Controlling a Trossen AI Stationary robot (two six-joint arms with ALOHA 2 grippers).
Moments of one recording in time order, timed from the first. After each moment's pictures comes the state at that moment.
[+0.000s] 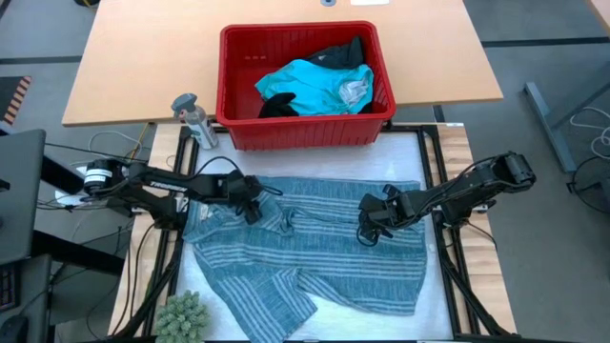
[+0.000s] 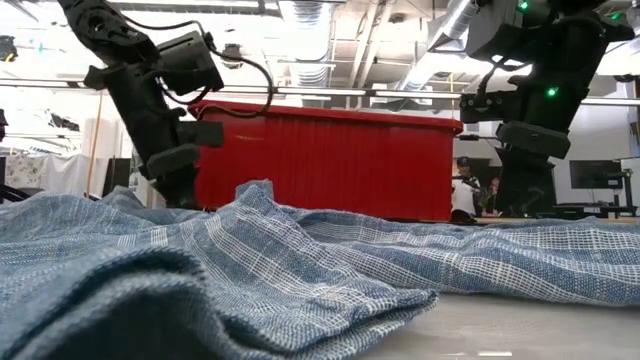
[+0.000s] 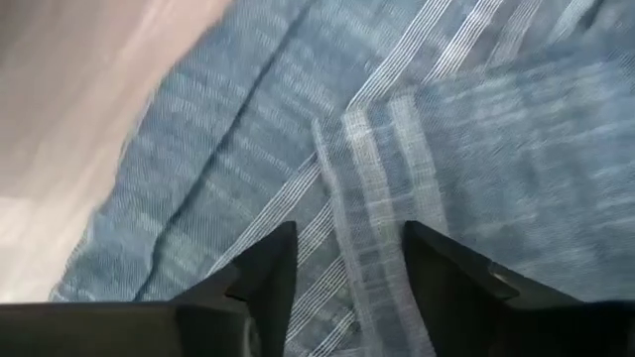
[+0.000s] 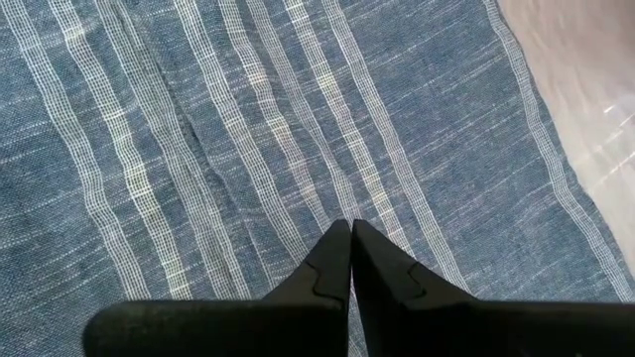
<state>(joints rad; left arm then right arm) 0.17 1.37 0.56 -0.25 -0.24 -0.30 0.21 1.40 0.74 -0.67 0.42 0.67</state>
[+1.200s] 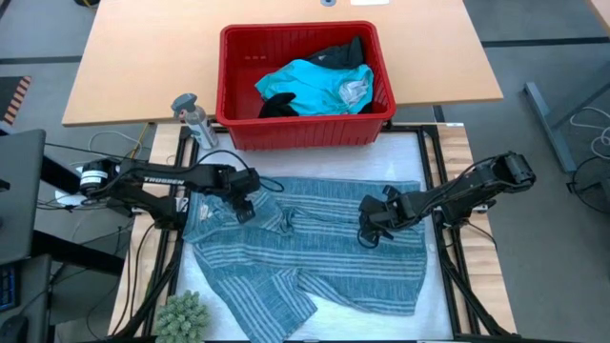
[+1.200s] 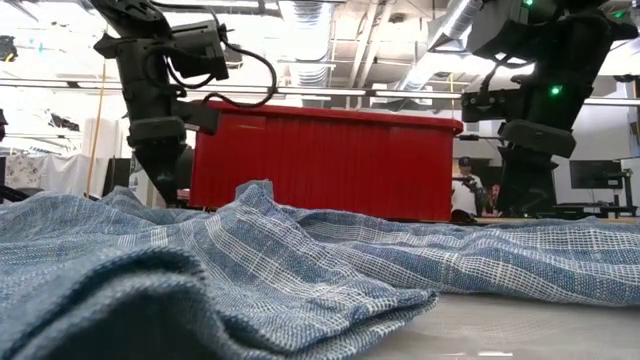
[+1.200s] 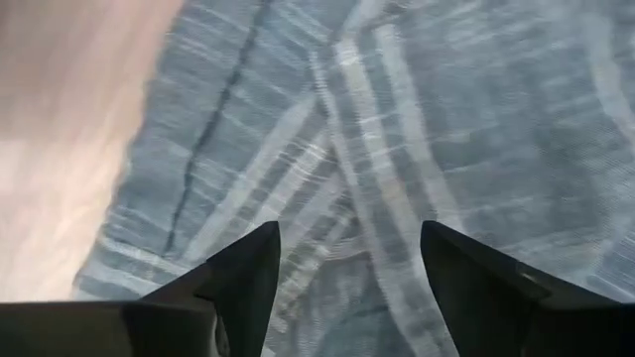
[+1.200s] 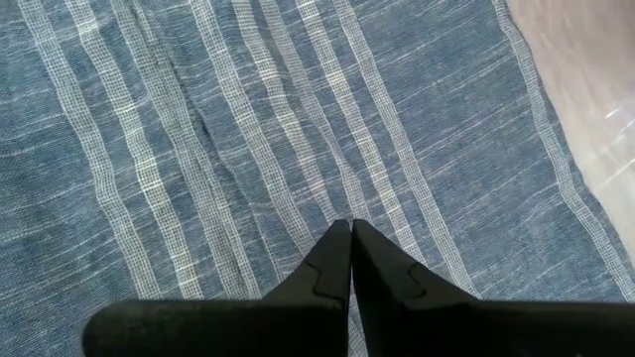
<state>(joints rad) 0.21 1.33 0.73 -0.64 -0.13 -0.25 0.23 1.40 0.74 -0.67 0.42 0.67</state>
